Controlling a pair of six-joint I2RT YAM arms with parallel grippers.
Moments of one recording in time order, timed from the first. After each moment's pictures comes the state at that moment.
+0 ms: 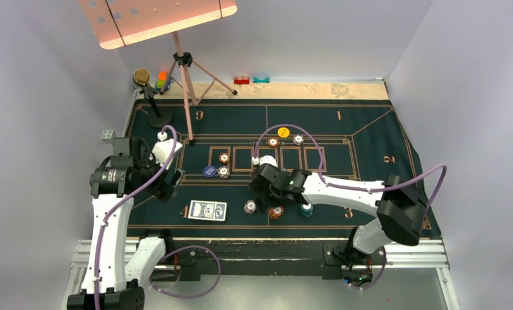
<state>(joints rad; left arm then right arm) 0.06 0.85 1.05 -1.25 0.24 0.53 1.06 1.50 0.98 -0.58 0.25 0.57</state>
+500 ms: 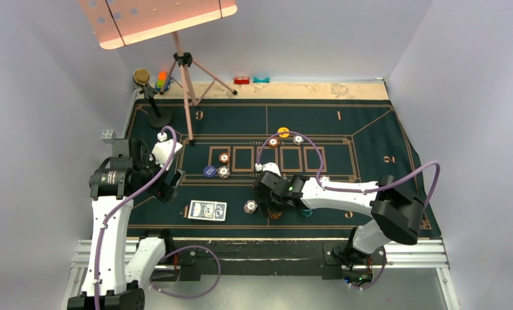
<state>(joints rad) 0.06 0.83 1.05 -1.25 0.25 0.53 1.10 1.51 0.88 -0.54 0.24 0.66</state>
